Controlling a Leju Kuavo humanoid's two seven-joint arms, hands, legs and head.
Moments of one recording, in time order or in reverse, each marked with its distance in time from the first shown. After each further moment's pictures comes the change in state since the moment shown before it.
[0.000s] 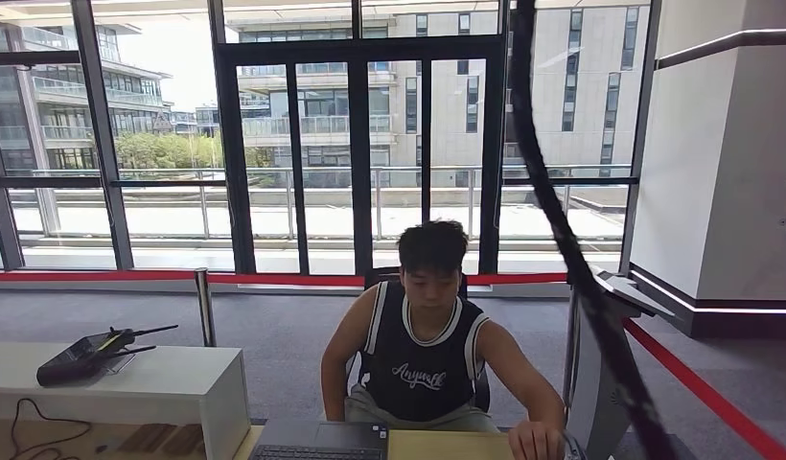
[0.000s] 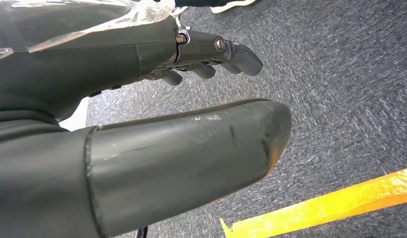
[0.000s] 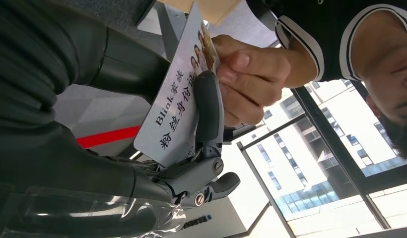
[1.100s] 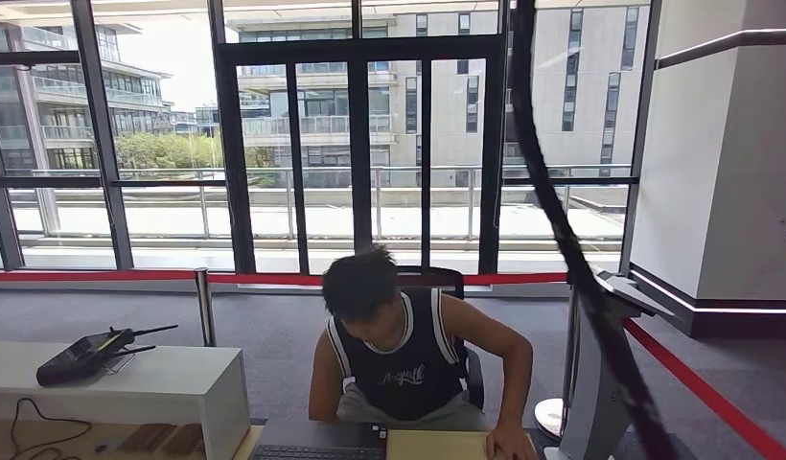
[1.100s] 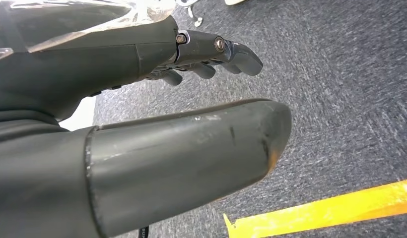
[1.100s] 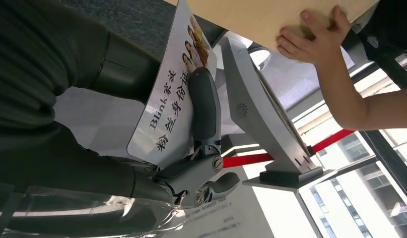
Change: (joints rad) left arm 0.013 0.000 0.000 0.000 0.060 0.035 -0.004; right arm 0.101 -0.078 -0.043 0.089 -0.127 0.050 -0.005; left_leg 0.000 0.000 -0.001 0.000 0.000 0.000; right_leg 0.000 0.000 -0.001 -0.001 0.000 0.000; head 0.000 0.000
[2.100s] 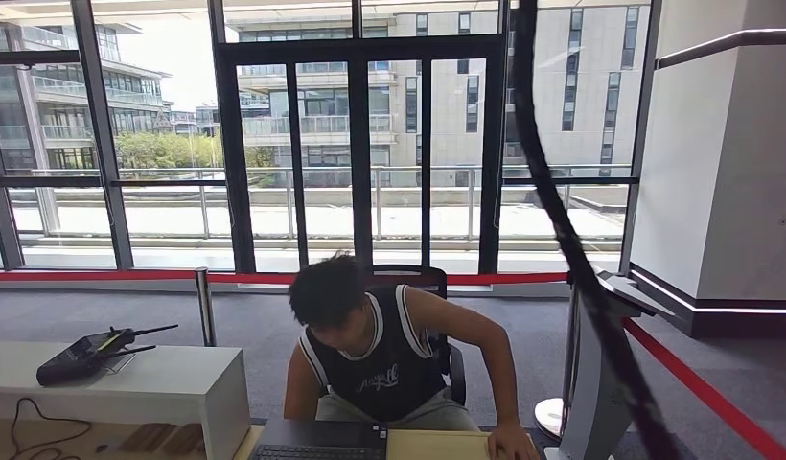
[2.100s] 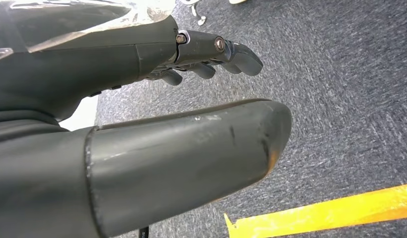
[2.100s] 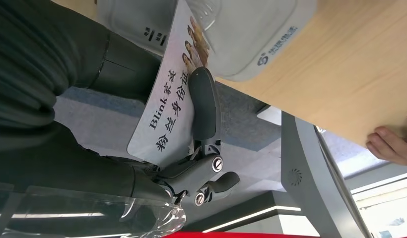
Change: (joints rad) left arm 0.001 0.001 0.002 0.000 0.011 0.007 0.003; right arm -0.011 0.052 0.030 0.282 -0.048 0.091 0.022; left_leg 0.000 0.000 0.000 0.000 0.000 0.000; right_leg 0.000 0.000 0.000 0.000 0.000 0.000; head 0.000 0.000
